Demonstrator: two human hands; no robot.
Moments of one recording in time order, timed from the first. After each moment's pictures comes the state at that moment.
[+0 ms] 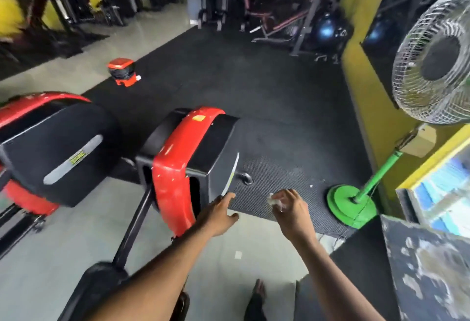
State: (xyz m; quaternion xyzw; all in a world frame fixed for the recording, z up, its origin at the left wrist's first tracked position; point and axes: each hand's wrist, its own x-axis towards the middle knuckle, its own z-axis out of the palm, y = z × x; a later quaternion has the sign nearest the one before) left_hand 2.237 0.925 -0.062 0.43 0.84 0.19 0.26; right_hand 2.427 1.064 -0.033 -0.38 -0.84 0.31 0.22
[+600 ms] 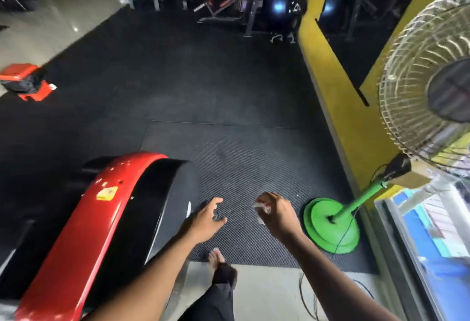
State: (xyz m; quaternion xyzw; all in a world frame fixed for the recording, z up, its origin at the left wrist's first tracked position) left_hand 2.065 1.353 -0.112 0.46 0.79 0.20 0.35; right_hand 2.279 1.473 -0.068 -0.42 -0.84 0.30 0.13
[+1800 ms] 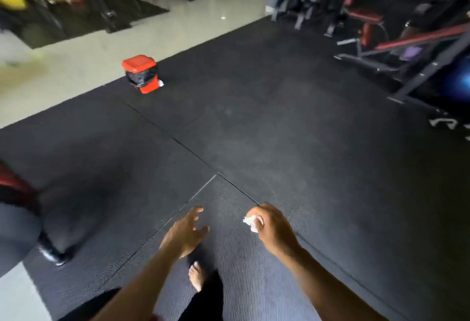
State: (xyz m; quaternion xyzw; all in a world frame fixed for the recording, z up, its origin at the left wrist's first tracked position) left_hand 1.431 1.778 -0.128 0.12 0.90 0.32 0.28; right_hand 1.546 2.031 -0.084 -0.11 -0.95 0.30 0.01
